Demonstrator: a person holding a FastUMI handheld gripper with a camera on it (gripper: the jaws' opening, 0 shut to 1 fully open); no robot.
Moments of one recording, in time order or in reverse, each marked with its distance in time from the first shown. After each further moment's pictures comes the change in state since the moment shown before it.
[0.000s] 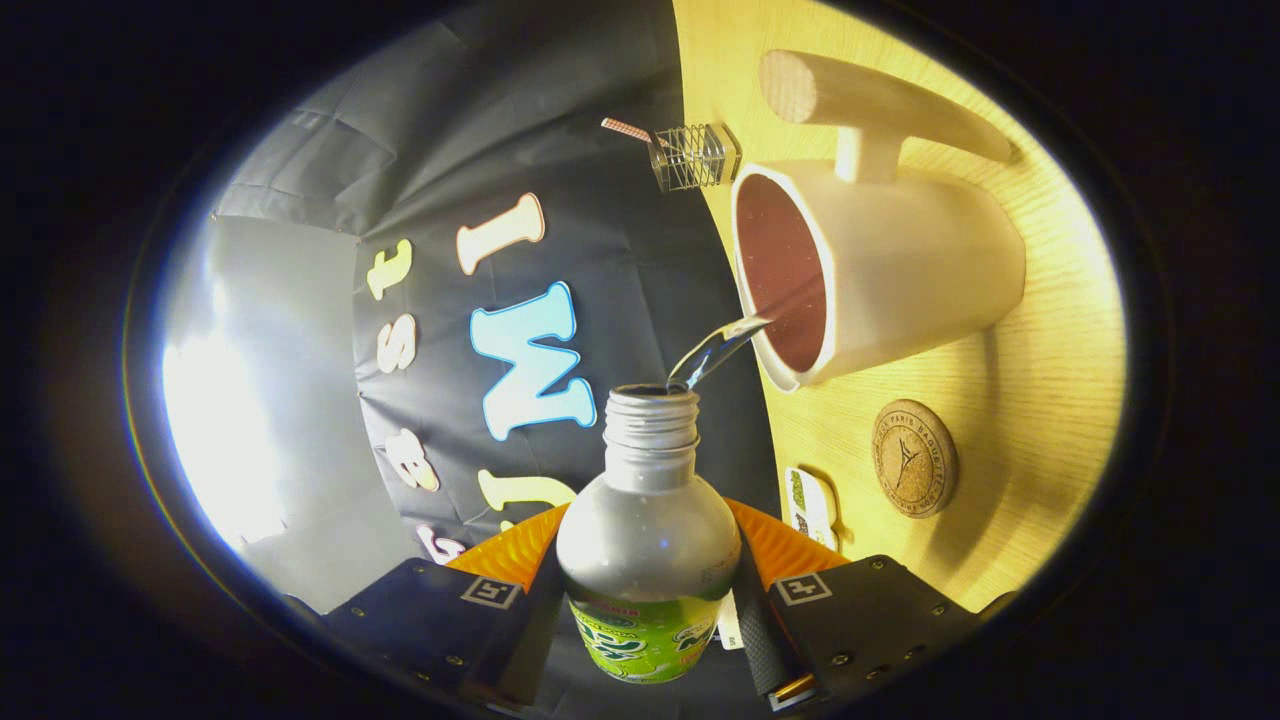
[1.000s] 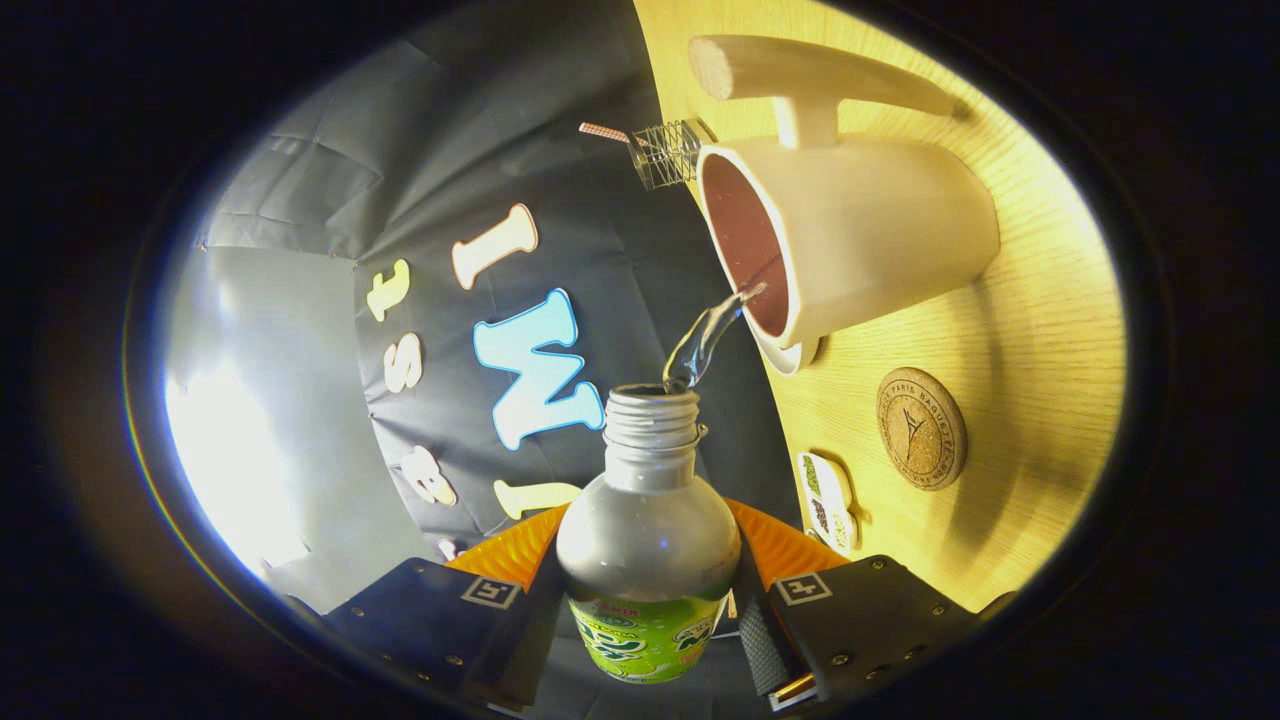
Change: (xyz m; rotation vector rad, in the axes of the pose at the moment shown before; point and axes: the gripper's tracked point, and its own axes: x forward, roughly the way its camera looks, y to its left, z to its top) arm -0.003 0.001 -0.006 0.087 -0.011 0.033
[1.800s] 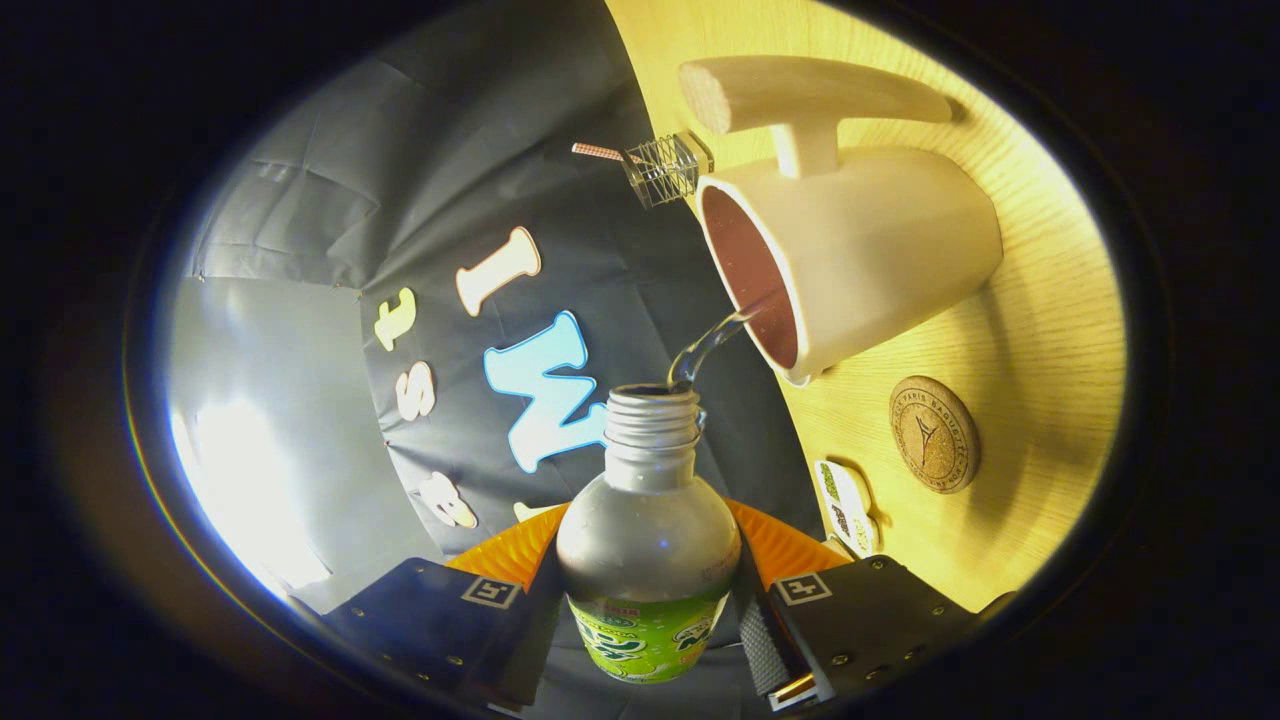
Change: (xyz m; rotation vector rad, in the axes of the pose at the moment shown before) arm 0.001 0.012 0.017 0.067 -0.042 0.029
